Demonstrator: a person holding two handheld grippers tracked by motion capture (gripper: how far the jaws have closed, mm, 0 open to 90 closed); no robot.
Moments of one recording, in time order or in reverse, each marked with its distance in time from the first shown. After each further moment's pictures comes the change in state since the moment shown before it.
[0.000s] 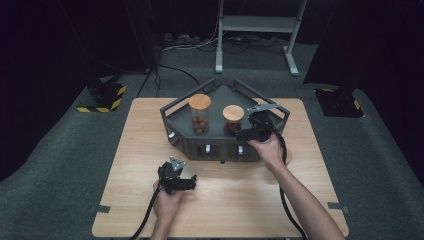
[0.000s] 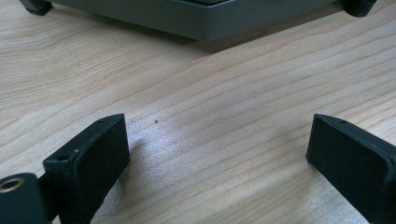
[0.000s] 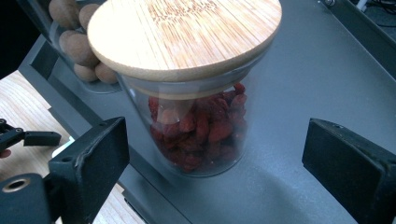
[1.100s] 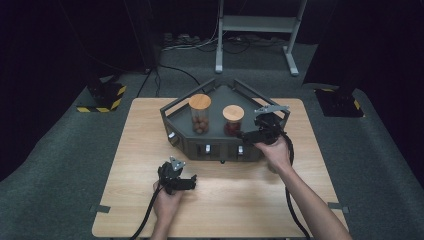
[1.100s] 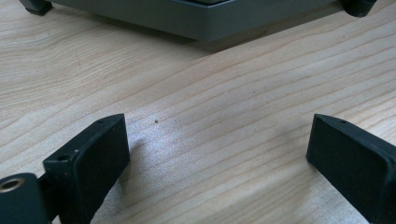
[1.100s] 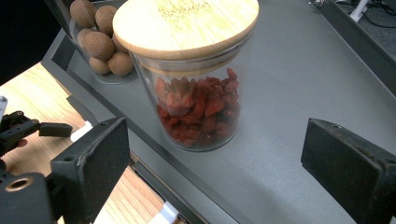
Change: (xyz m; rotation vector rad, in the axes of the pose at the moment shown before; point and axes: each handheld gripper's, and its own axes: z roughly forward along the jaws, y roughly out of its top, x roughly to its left) left arm 0.000 0.000 0.000 0.000 0.000 0.000; right arm -0.003 -0.006 -0.024 -0.009 0.010 0.006
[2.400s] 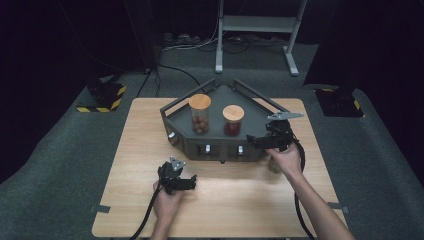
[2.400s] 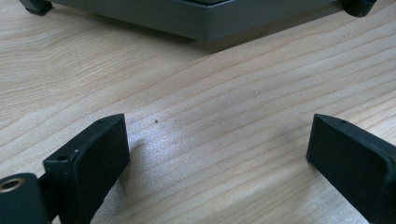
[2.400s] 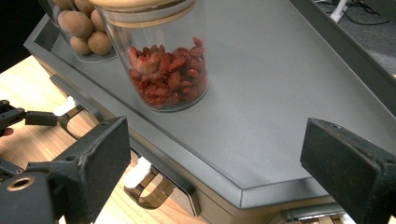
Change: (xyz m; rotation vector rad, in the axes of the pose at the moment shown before) left arm 0.000 0.000 0.000 0.000 0.000 0.000; right arm -0.016 -0.026 -0.023 -0.020 -0.040 0.023
